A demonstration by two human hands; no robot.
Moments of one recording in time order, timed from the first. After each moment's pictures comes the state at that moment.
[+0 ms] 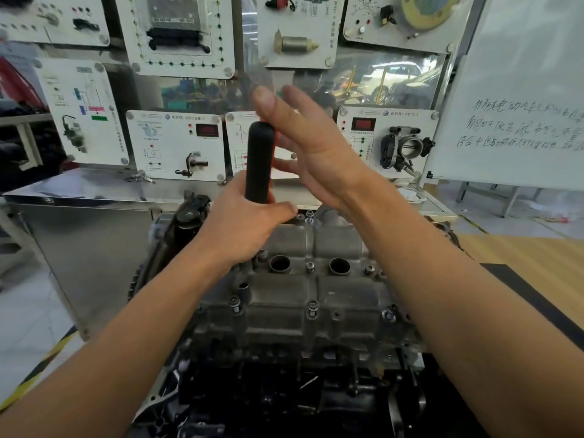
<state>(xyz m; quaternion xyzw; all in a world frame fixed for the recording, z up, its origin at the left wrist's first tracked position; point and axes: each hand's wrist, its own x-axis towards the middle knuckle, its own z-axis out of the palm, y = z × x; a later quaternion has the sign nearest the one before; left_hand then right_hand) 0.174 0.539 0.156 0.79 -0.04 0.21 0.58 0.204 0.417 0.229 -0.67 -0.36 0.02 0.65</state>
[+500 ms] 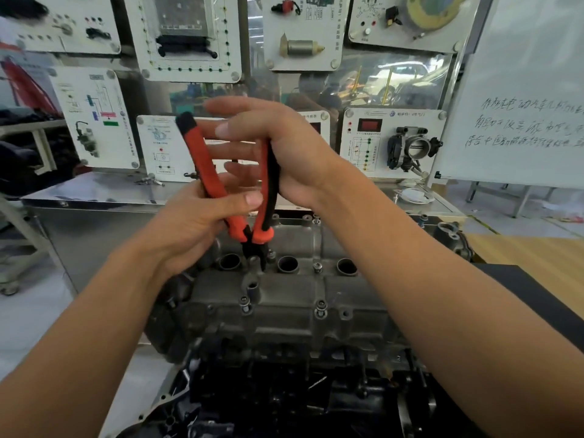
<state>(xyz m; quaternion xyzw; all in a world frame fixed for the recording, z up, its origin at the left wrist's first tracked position) 0.154 0.588 0.166 0.70 -0.12 0.11 0.70 0.191 0.449 0.239 -0.60 -0.37 0.15 0.69</state>
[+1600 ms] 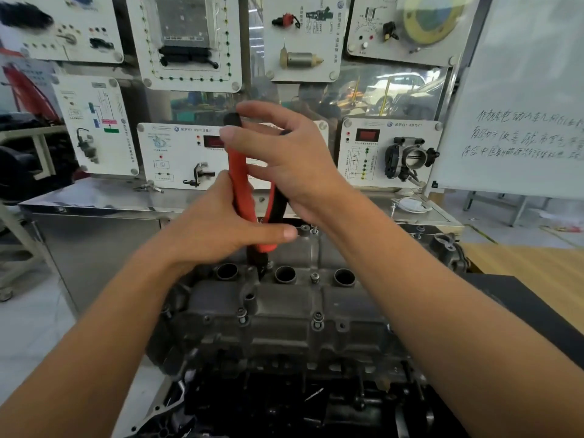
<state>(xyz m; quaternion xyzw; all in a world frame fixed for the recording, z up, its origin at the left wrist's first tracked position) 0.159 0.577 0.176 0.87 -0.08 0.17 0.46 0.191 0.444 0.232 -0.63 -0.33 -0.03 0.70</state>
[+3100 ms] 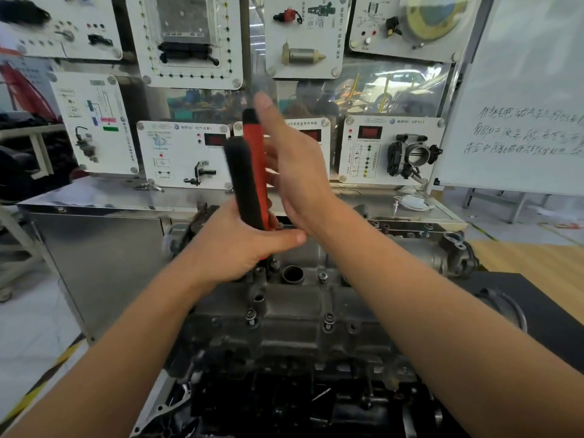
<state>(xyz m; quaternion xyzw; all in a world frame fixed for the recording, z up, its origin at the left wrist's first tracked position) 0.156 0.567 0.155 0.82 -0.09 0.16 0.54 0.210 0.462 0.210 -0.61 -0.28 -0.05 0.74</state>
